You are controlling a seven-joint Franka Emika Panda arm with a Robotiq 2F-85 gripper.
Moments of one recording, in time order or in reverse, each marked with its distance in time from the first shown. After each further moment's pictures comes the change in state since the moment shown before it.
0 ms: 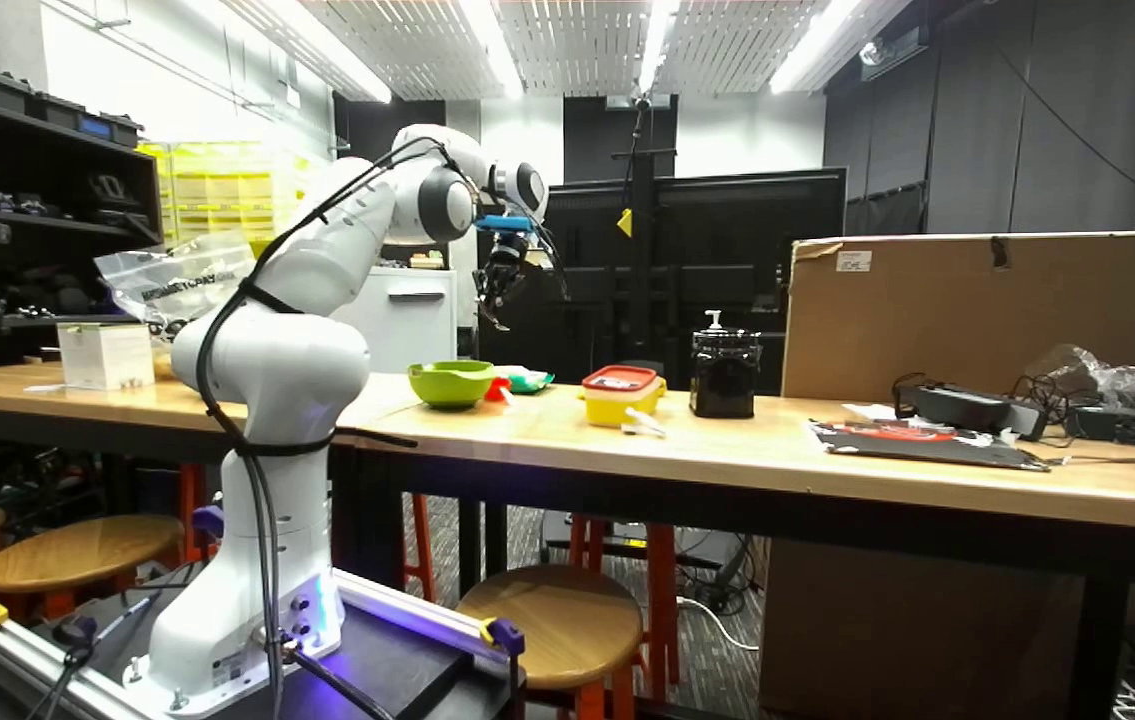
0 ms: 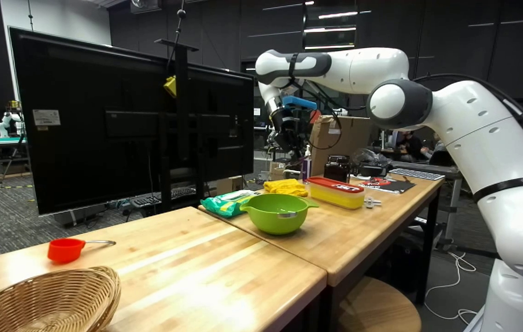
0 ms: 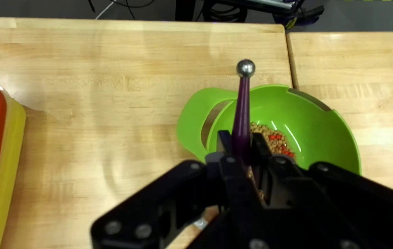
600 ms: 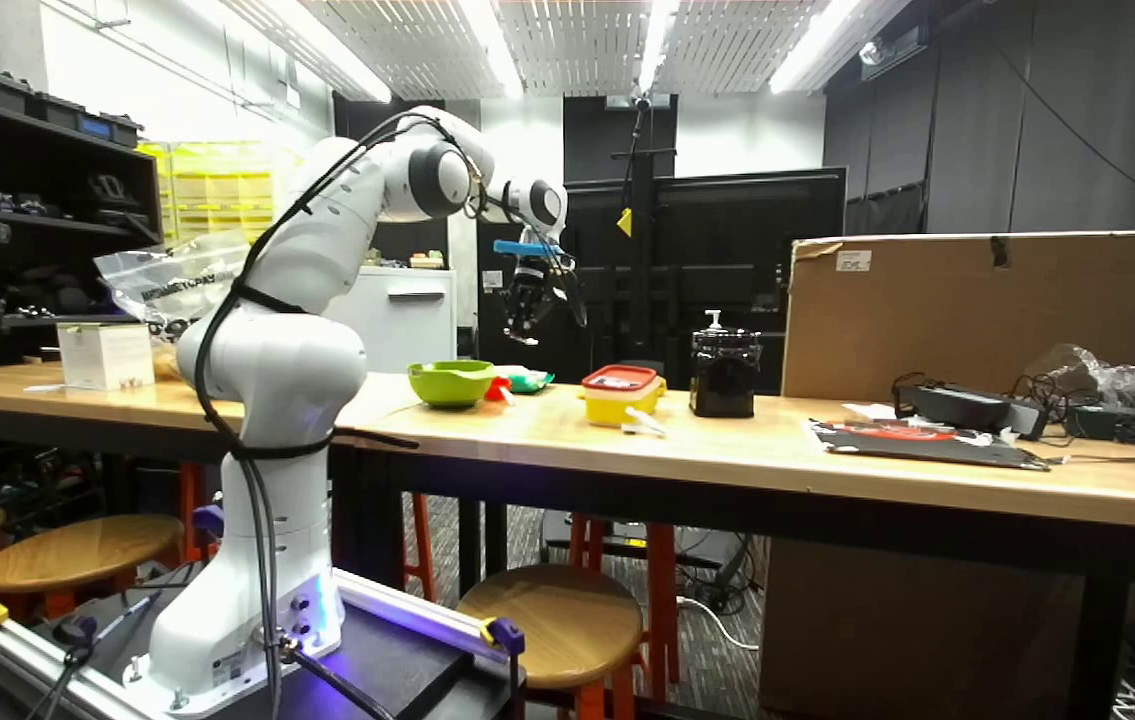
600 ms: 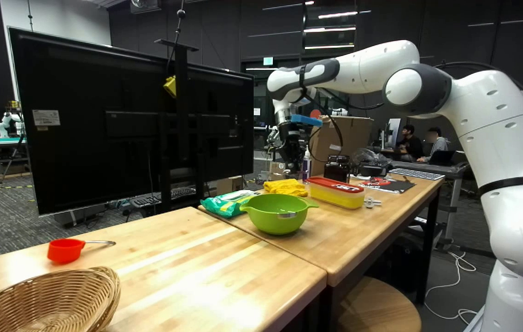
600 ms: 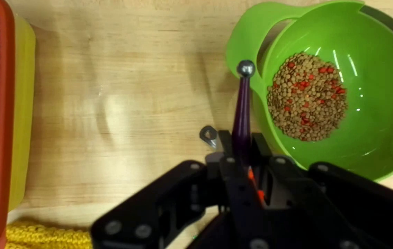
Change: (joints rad) arm -0.070 -0.129 -0.017 -0.326 0.000 0.411 -0.114
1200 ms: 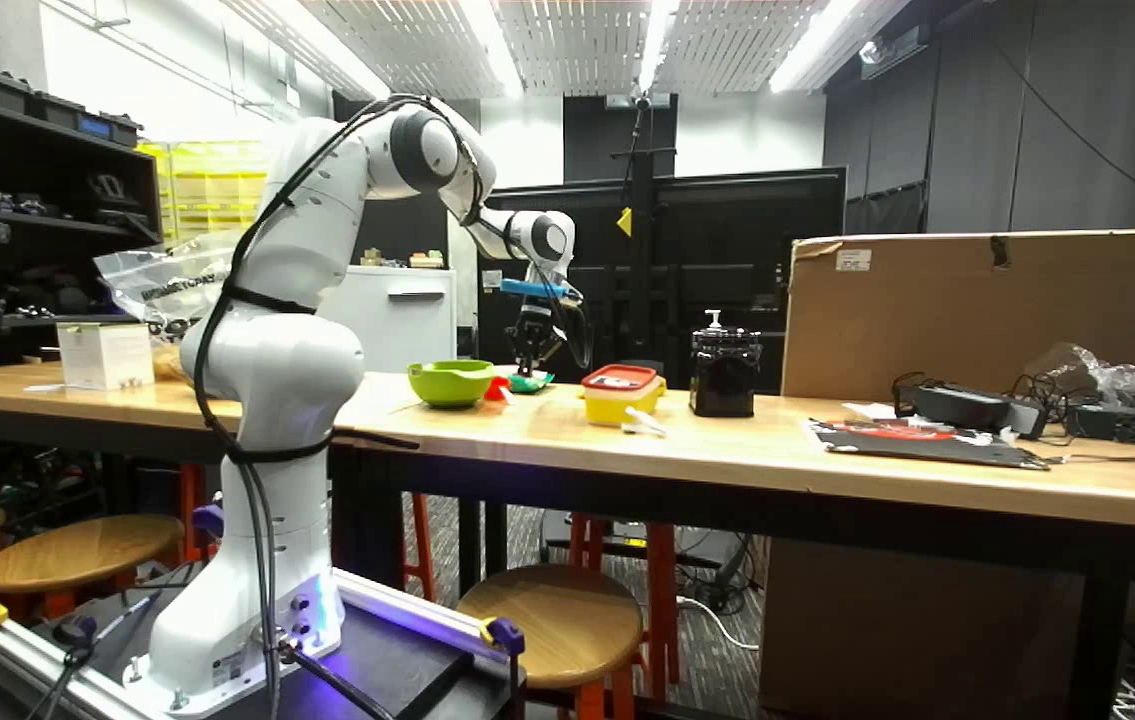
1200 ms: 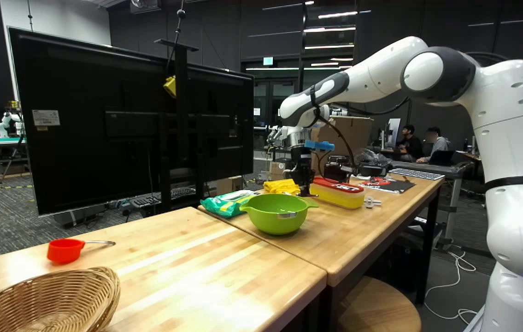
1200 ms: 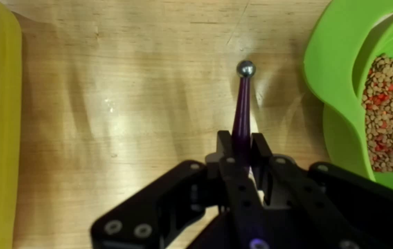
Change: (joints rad) arm -0.043 -0.133 -0.016 -0.410 0.000 0.325 -0.083
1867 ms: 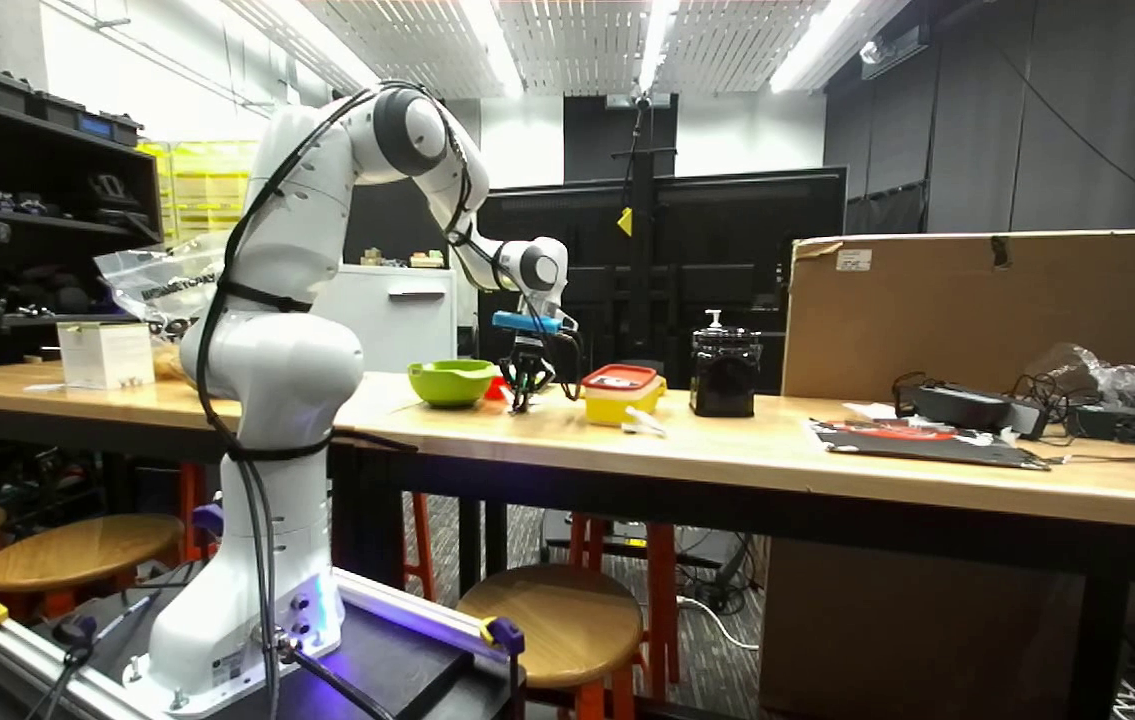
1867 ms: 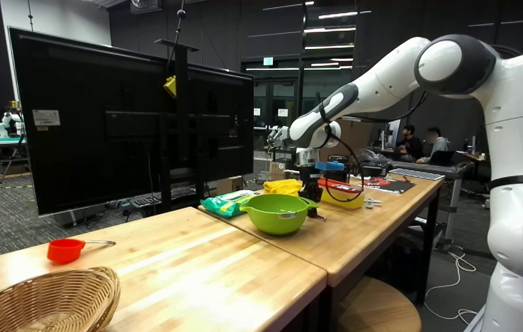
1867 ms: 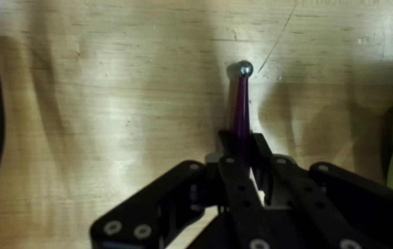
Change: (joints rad) arm -0.004 -0.086 -0.011 -0.300 0.003 0.268 -0.061
